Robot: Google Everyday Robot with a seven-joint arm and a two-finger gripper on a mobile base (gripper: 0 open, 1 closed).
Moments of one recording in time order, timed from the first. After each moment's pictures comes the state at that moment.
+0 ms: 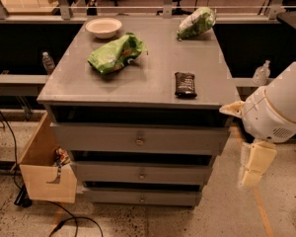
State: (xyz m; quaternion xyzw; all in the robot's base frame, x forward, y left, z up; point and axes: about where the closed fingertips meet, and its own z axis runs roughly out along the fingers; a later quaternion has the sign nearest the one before) arm 0.413 -0.185 0.845 -0.67 0.72 0.07 0.16
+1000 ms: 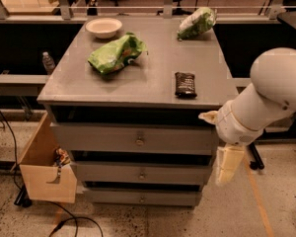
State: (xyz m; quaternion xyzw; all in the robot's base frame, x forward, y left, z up) arm 0.460 -0.165 0.774 -0.71 0.68 0.06 0.16
